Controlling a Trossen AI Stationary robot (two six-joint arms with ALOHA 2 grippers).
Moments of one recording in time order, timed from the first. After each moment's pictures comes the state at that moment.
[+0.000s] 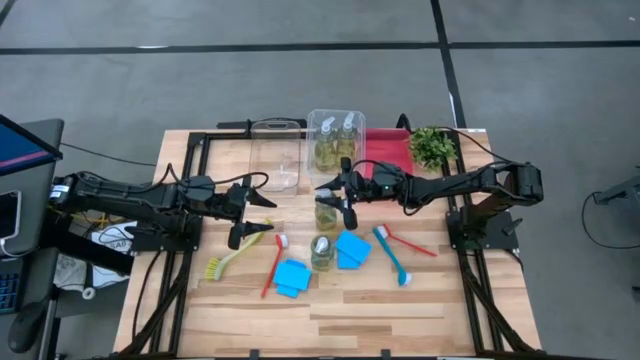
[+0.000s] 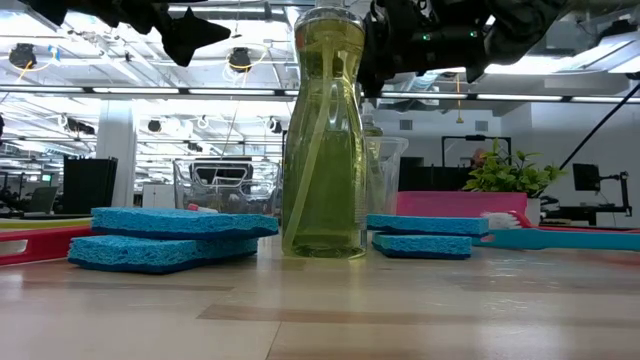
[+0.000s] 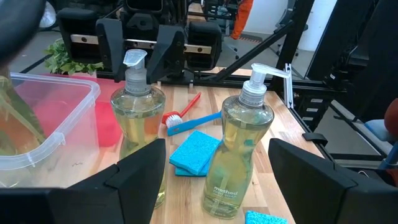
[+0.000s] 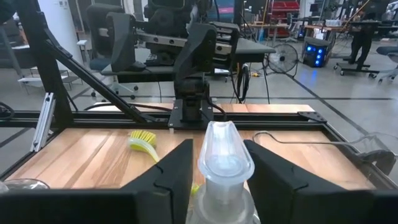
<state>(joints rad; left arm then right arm) -0.09 0.79 0.53 0.05 0.03 -0.06 -0.16 1.41 0.74 0.70 -0.18 0.03</state>
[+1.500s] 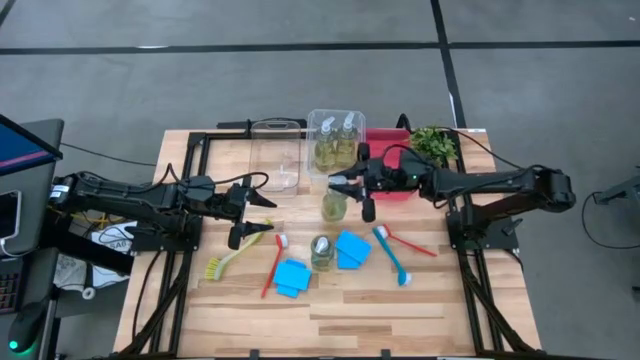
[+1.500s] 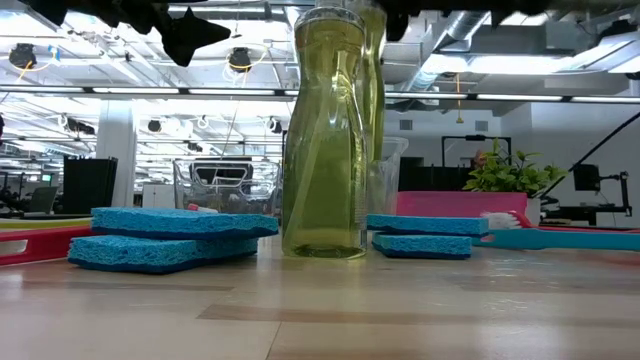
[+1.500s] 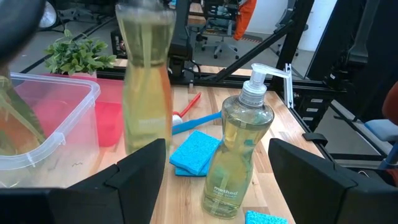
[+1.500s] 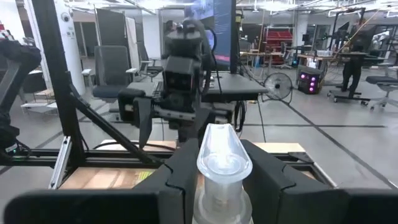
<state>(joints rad) -0.09 0.79 0.53 0.05 0.03 -0.06 -0.17 1.13 0.83 0.46 -0.17 0.03</state>
